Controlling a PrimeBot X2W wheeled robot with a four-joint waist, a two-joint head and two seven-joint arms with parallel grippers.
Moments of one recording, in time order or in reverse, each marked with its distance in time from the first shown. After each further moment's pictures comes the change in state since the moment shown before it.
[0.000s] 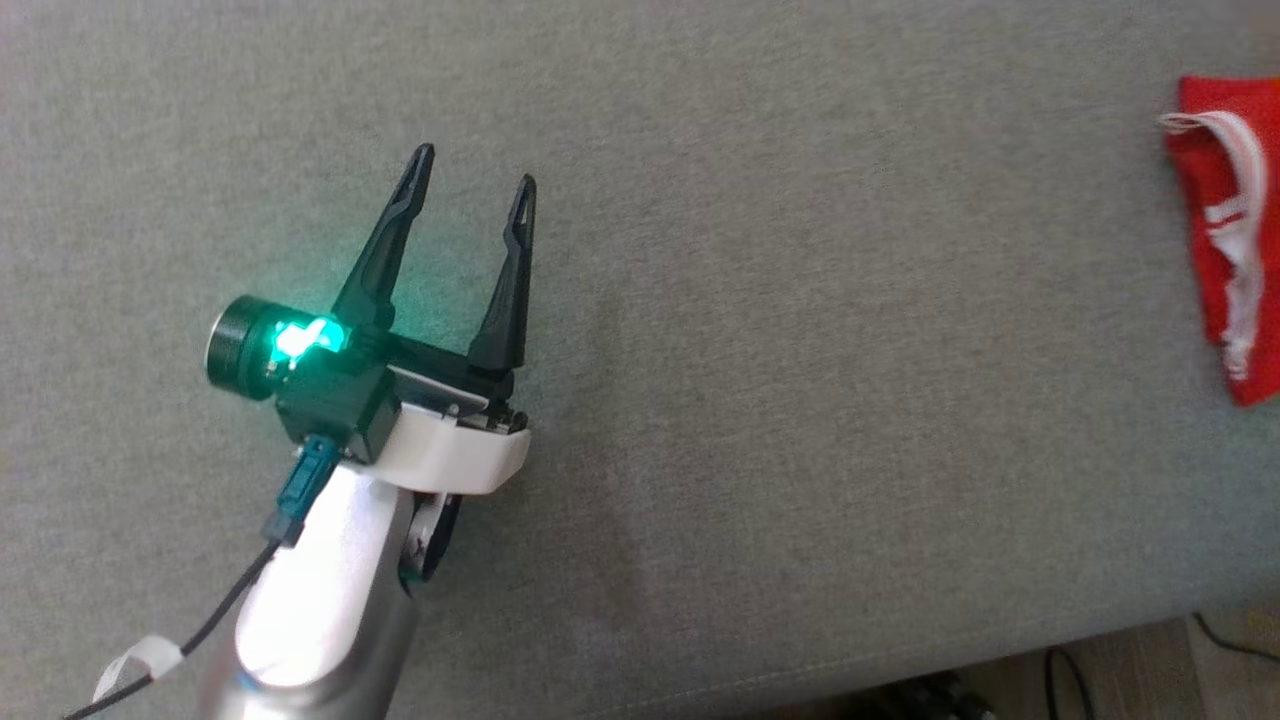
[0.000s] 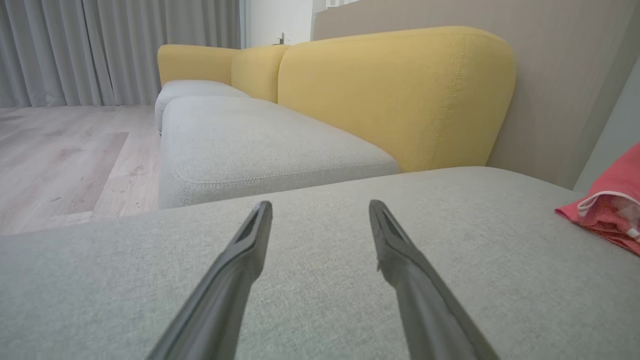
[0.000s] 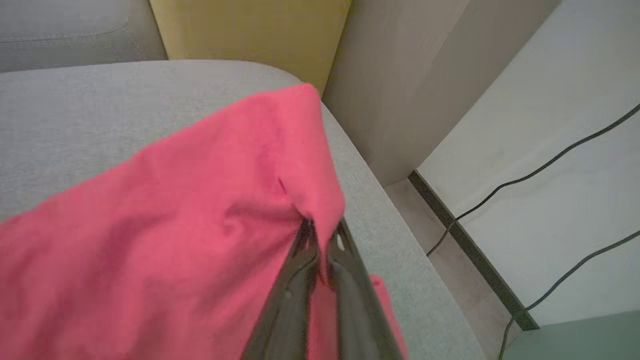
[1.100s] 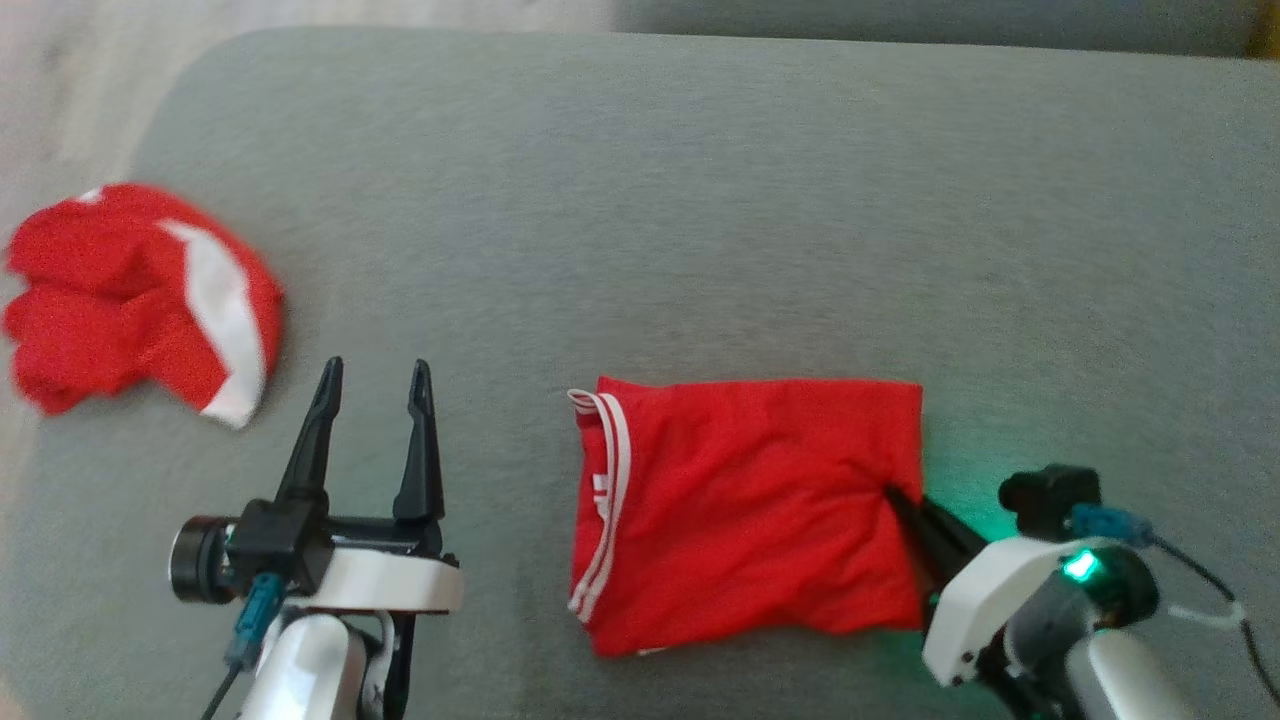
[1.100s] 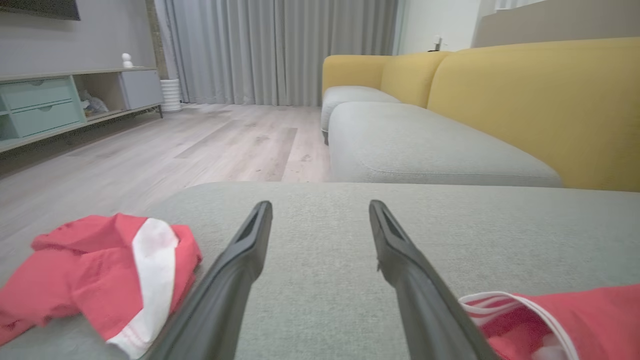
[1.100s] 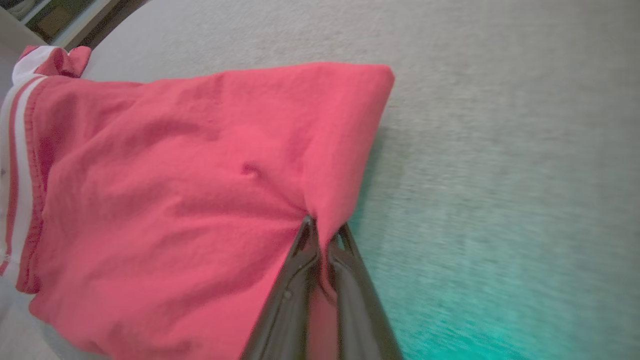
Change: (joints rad) left arm 0.263 -0.010 0.123 0.095 -0.072 0.054 -0.019; right arm 0.535 0.417 0.556 -0.364 0.094 0.000 0.022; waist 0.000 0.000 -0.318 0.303
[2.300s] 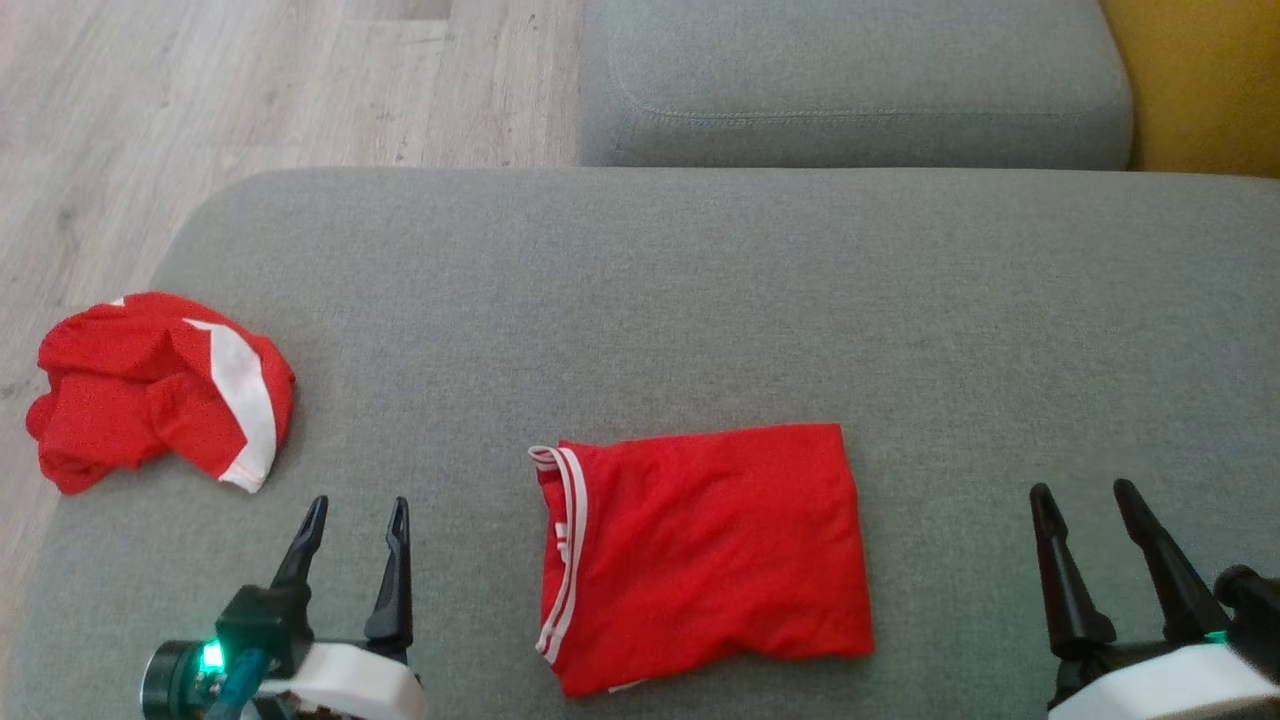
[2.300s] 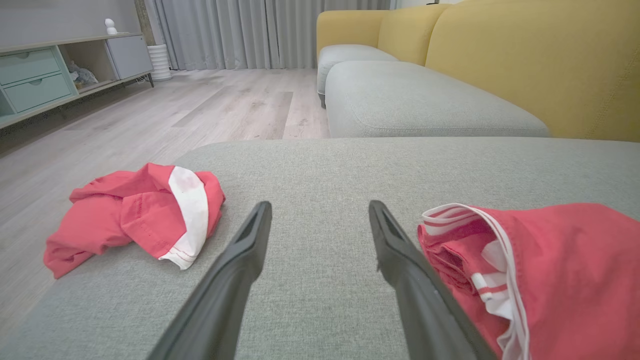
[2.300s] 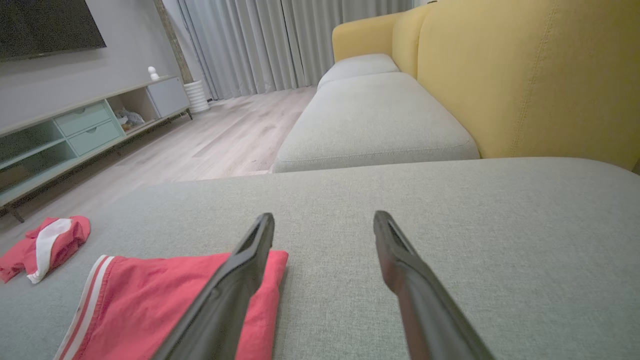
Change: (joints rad) left arm 0.203 0.064 0.039 -0.057 -0.001 -0.008 0.188; right arm 0.343 0.102 -0.271 -0.532 -0.117 0.000 -0.114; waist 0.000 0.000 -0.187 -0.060
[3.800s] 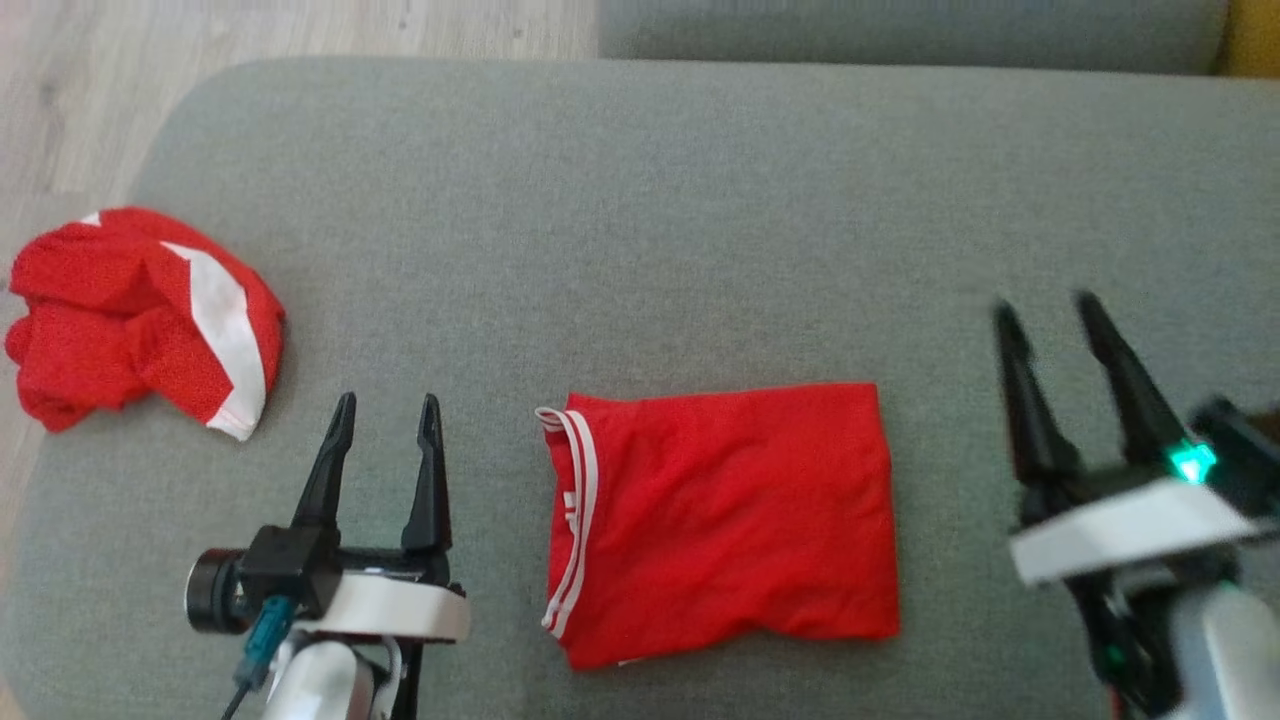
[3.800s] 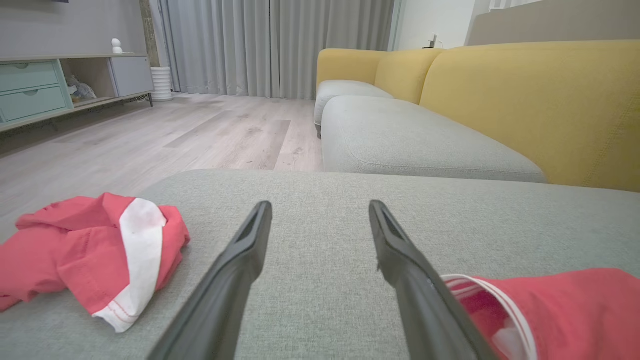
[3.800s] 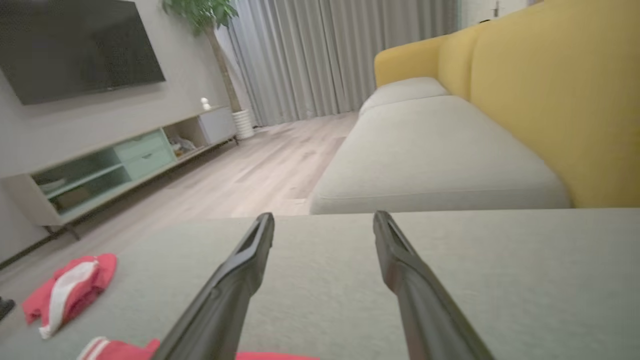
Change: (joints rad) left arm -0.168 -0.100 0.004 0.099 0.021 -0.034 -0.195; right arm -0.377 -0.063 0.120 0.201 0.078 0.000 -0.114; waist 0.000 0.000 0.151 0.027
